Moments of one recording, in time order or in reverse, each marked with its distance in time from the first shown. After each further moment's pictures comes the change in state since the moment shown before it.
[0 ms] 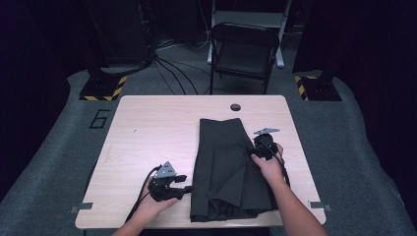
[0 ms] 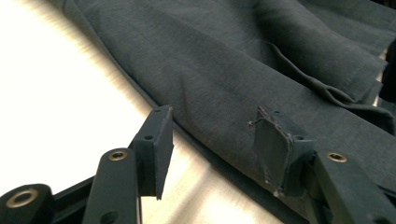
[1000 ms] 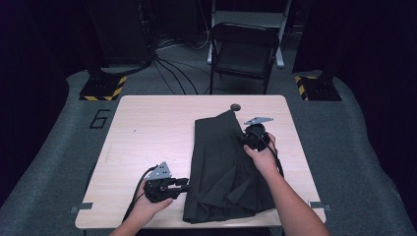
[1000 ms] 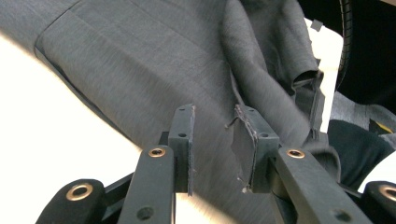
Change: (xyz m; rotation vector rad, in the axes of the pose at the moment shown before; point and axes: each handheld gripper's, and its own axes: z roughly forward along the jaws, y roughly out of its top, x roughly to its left) left arm -0.008 0.006 -0.020 -0.044 -0.089 0.049; right arm 0.030 0.044 -0.022 -0.067 0.116 -0.081
